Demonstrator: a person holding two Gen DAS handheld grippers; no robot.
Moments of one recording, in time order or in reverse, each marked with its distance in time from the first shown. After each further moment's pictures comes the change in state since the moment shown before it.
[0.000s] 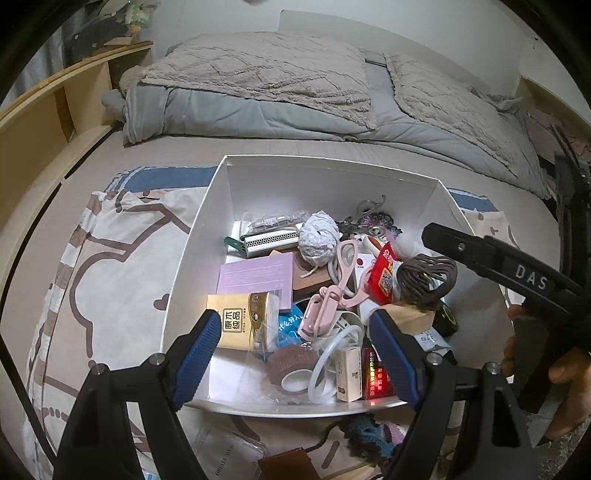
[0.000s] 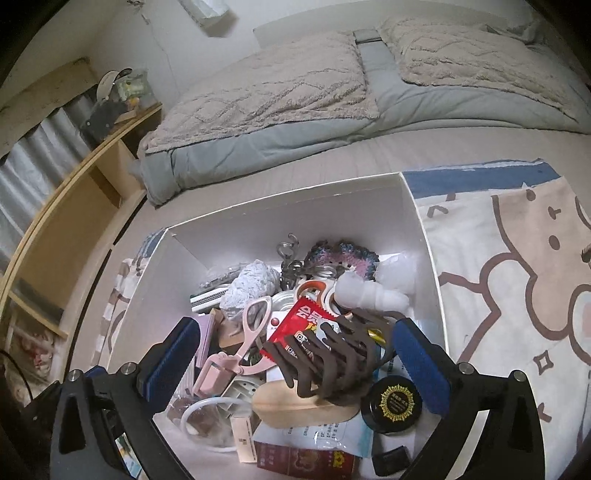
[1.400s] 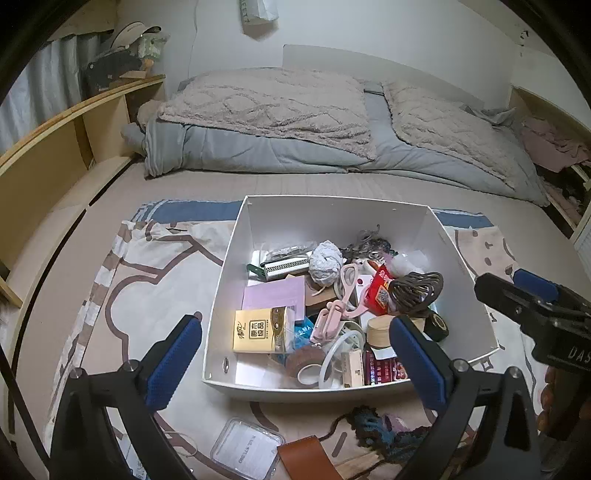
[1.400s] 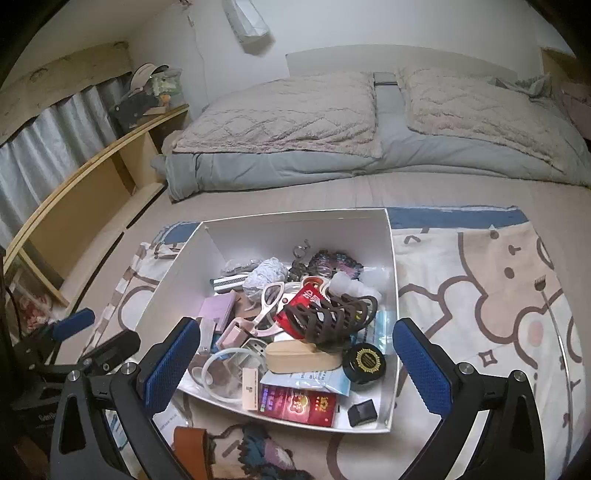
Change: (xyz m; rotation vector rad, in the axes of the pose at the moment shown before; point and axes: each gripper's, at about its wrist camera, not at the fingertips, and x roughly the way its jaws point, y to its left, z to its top) left arm -0.058 0.004 -0.004 0.029 -0.121 0.043; right arm -0.087 0.025 -0.027 -0.144 -0.082 -0.057
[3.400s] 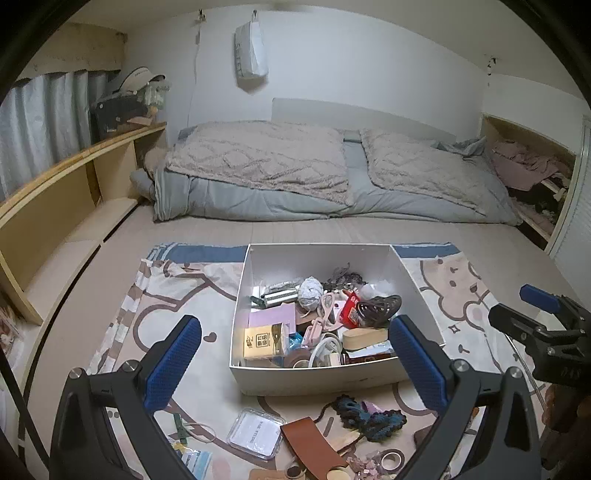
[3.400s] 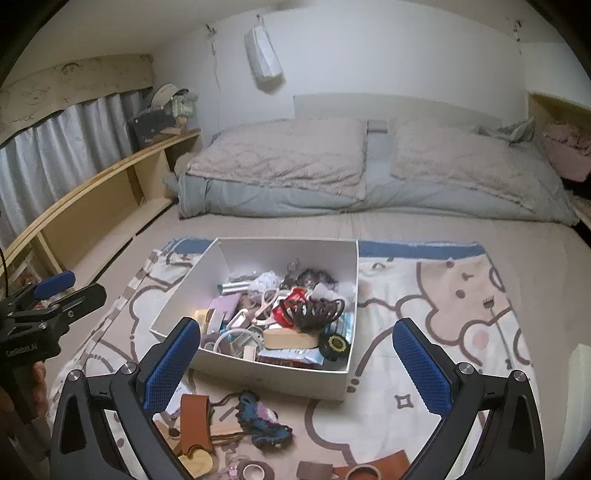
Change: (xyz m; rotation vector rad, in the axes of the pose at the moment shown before) left arm -0.115 0.007 -0.012 0.024 -0.181 -0.053; right arm -0.109 0.014 -0.027 -0.084 -0.141 -0.068
